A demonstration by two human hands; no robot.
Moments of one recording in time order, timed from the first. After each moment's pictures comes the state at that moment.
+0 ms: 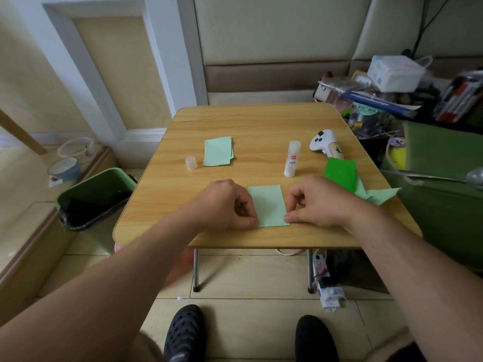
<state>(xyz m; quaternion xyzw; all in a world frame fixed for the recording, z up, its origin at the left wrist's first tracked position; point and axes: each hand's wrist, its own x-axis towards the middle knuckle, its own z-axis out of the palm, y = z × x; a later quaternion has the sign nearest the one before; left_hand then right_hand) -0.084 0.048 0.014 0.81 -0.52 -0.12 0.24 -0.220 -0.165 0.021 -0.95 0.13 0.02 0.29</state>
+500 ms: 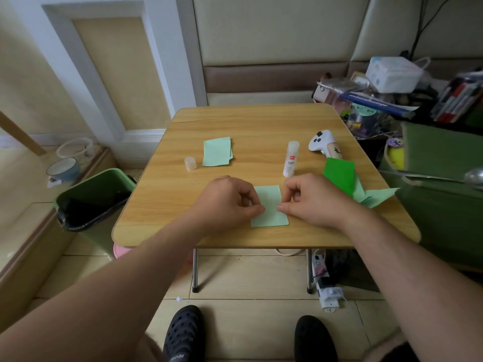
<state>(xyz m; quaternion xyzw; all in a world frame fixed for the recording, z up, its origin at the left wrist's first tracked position) -0.091 0.039 0.008 0.83 -0.46 -0.05 0.31 -0.219 -0.155 0.023 -0.94 0.13 -0.05 0.31</state>
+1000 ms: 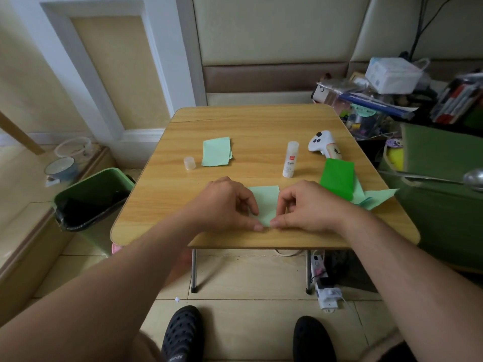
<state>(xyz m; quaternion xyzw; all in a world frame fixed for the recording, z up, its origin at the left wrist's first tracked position) -0.079 0.045 0.007 0.82 -0.51 -0.09 0.24 -0.220 -0.149 0.019 -0.93 0.13 0.02 0.34</state>
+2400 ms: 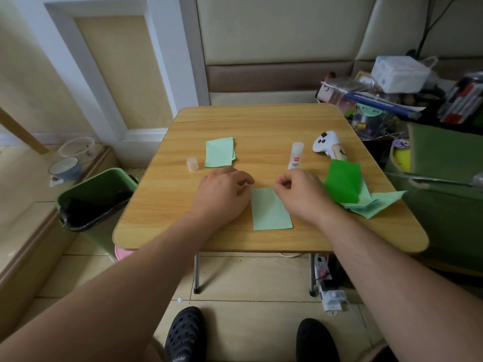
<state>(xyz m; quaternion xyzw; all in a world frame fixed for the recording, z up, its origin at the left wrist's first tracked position) -0.069 0.029 -0.008 0.88 -0.39 0.06 0.26 -0.181 -0.138 0.004 -0.91 0.26 -0.12 0.30</state>
